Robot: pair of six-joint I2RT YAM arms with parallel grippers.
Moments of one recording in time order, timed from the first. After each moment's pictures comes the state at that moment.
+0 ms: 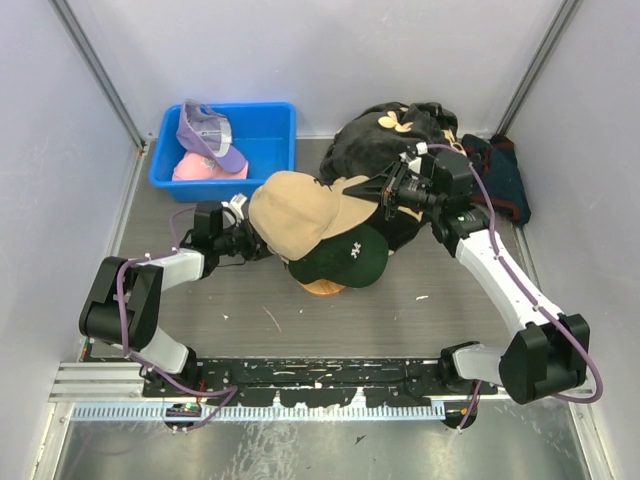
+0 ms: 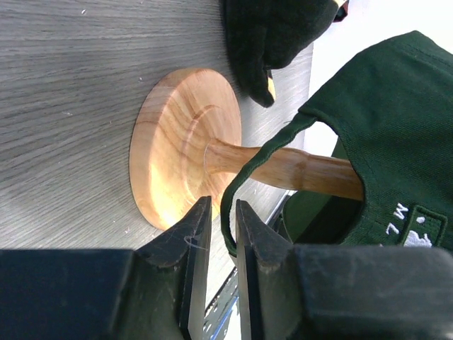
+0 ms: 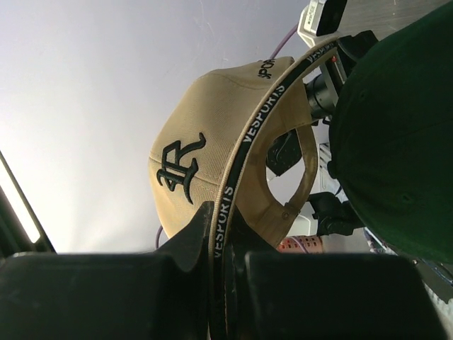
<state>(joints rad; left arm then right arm) -0.24 1.56 0.64 0.35 0.77 -0.90 0.25 1.25 1.05 0.01 -0.87 1.50</state>
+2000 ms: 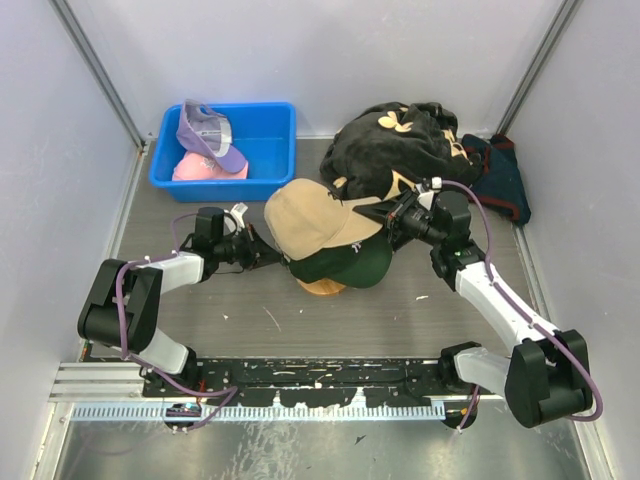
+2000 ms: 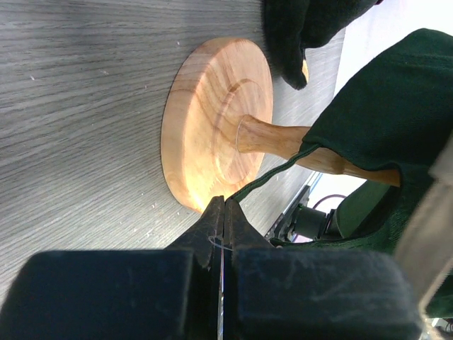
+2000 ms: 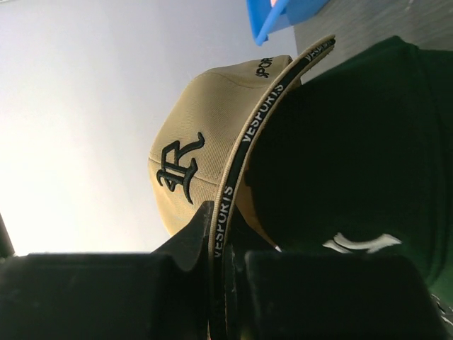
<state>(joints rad) -0.24 1.54 0.61 0.25 0.74 -0.83 0.25 1.13 0.69 0.30 -0.66 1.60</state>
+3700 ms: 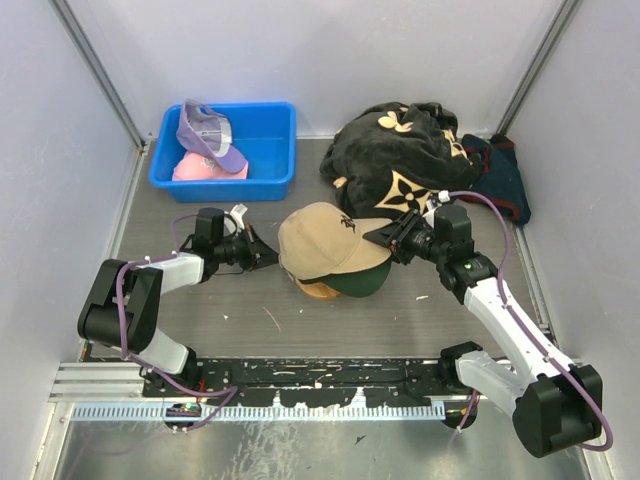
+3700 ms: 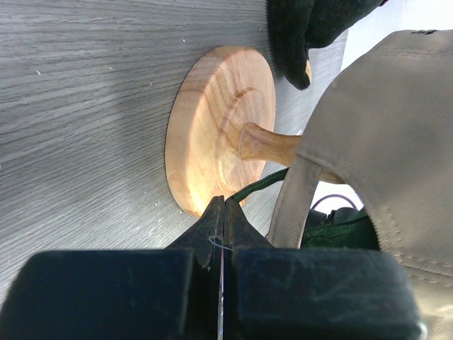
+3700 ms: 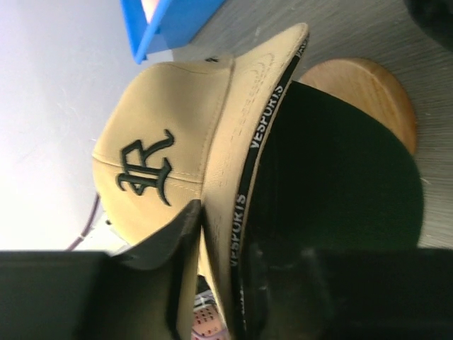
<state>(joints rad) -0.24 1.54 0.60 0.26 0.74 -0.83 0.27 0.97 0.68 -0.15 -0.47 1.18</state>
